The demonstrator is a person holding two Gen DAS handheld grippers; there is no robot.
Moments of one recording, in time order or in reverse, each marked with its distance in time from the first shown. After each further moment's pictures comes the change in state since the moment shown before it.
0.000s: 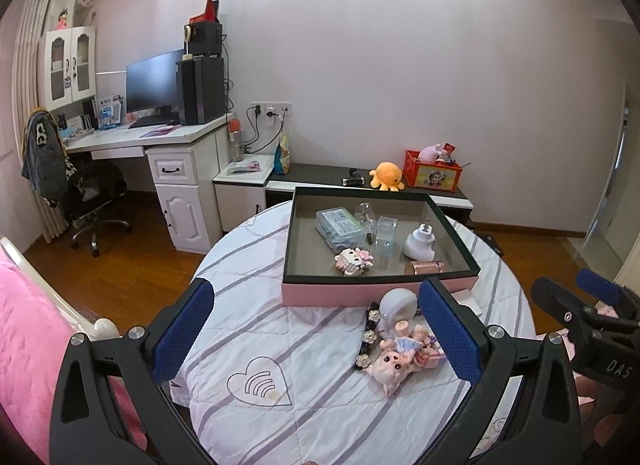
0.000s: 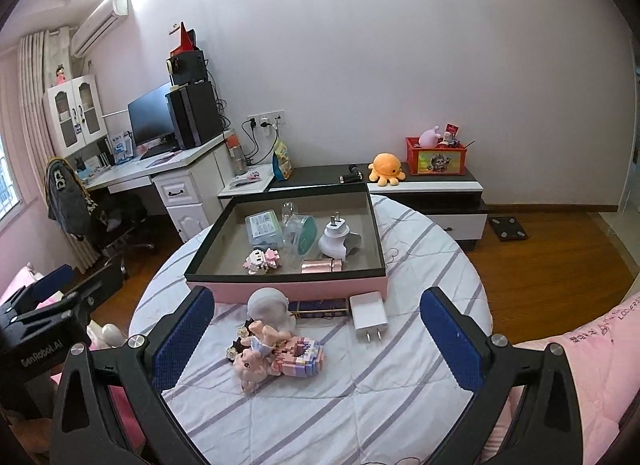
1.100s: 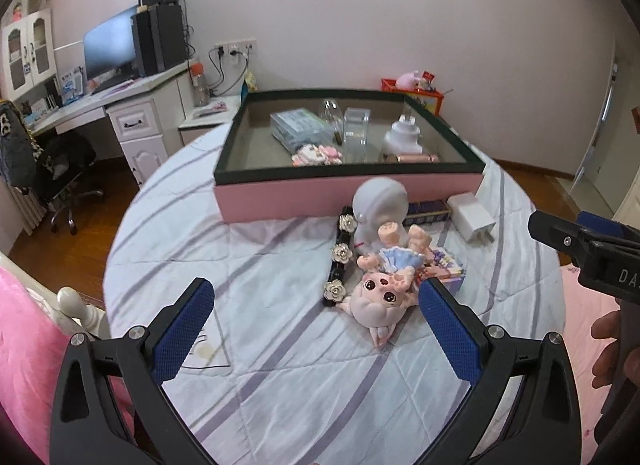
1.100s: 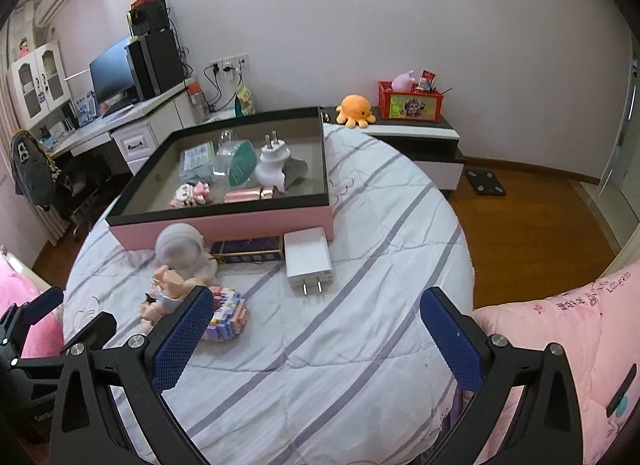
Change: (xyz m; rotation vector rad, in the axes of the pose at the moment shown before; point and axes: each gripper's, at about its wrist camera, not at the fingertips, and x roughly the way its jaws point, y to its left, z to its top) left arm 0.085 -0.040 -0.076 0.088 0.225 -0.071; right arm 0.075 -0.051 -0.036 0.013 0.219 -0.103
